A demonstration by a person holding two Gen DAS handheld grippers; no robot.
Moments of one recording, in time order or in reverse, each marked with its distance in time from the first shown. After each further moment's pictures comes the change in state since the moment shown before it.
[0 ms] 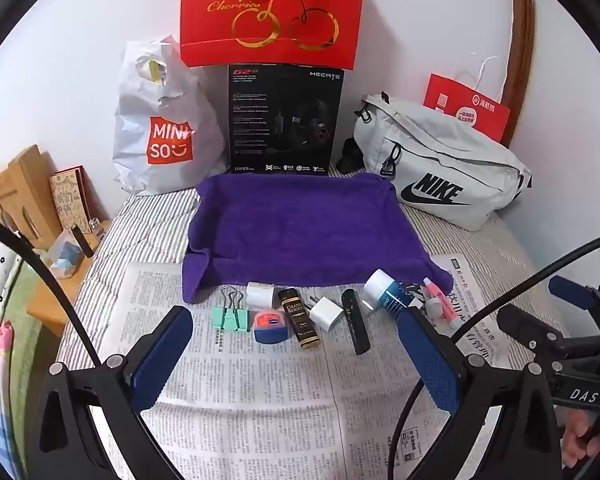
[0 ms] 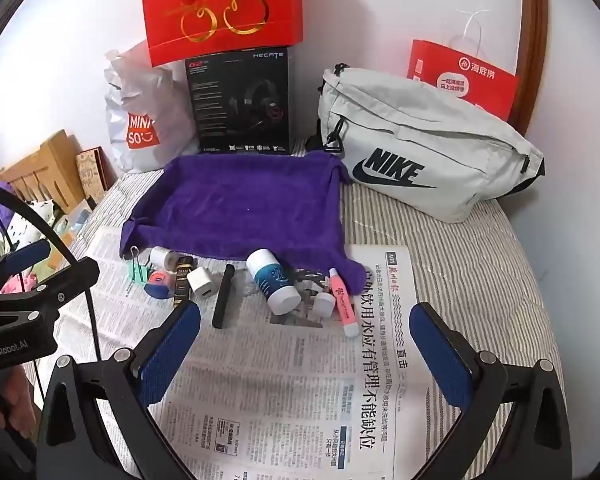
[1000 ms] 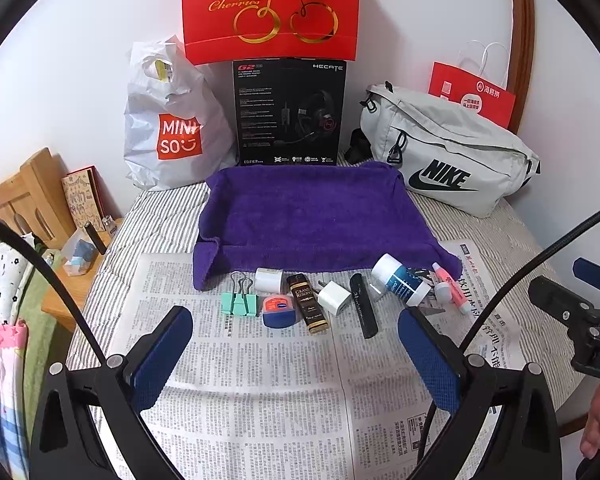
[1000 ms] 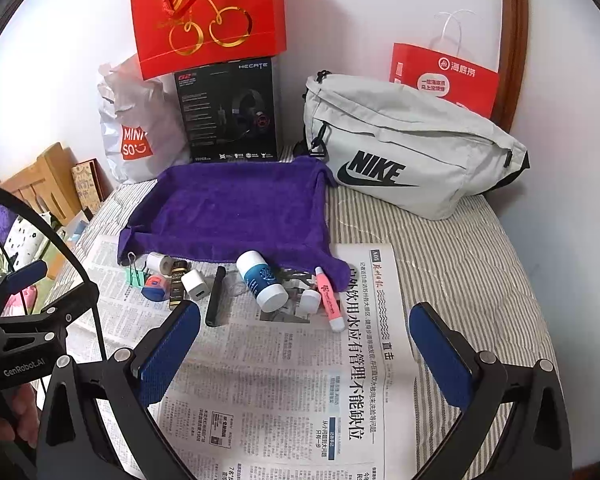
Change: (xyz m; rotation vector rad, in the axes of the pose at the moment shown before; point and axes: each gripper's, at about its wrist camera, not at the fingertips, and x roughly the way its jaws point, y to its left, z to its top) left arm -0.002 -0.007 -0.012 -0.013 0.042 0.025; right arm -0.015 -0.013 -0.007 0.050 0.002 0.007
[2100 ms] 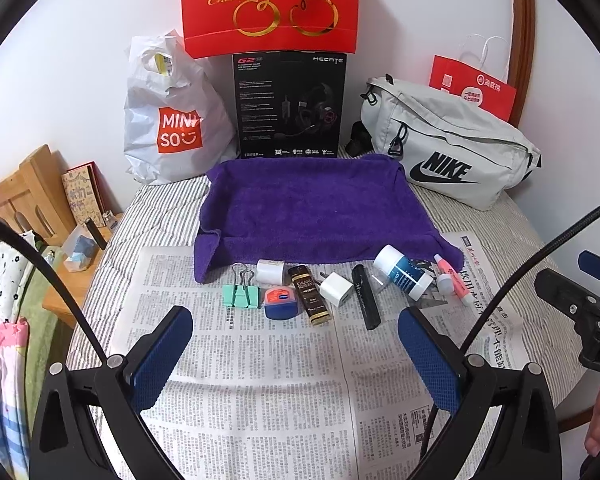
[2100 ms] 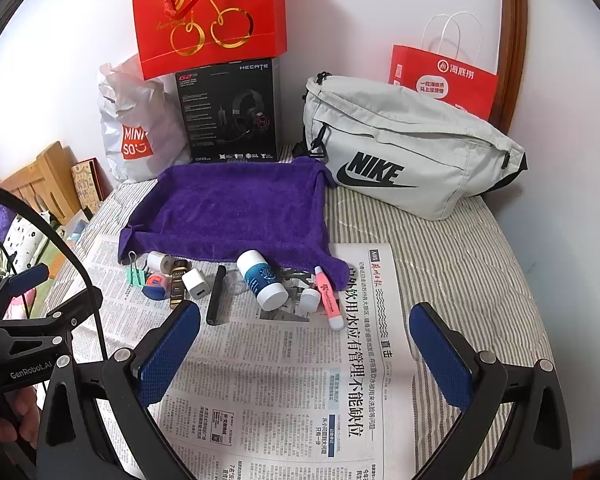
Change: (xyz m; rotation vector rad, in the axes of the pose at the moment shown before) left arm 0.001 0.002 -0.006 0.006 0.013 -0.001; right arm -0.003 0.003 -0.002 -0.008 -0.001 -0.007
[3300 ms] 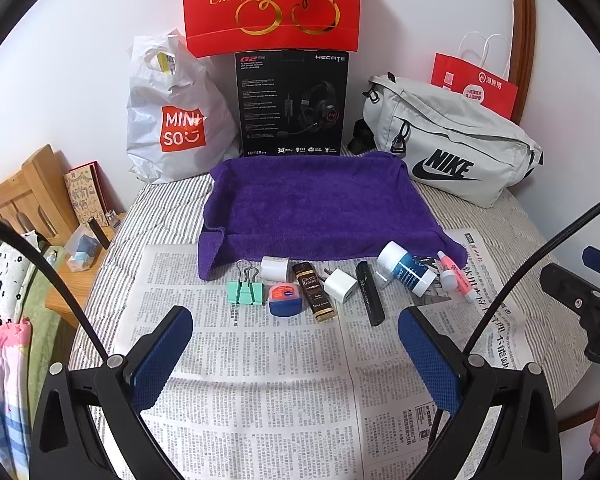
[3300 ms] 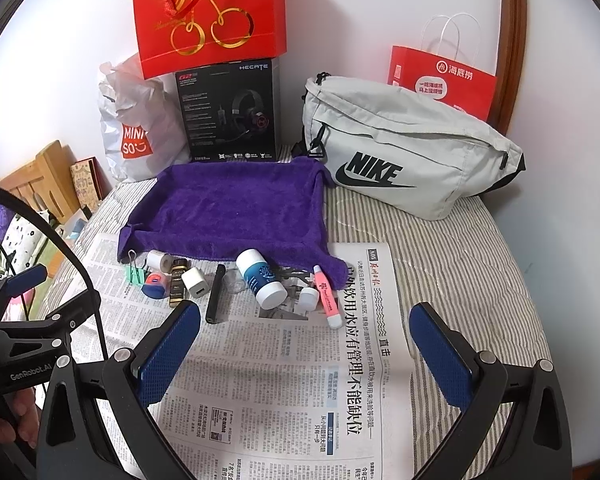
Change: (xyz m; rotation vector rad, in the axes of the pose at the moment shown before) left arm -0.003 0.003 -0.002 0.006 0.007 0.013; right arm -0.003 0.000 -0.001 -0.008 -0.003 -0.008
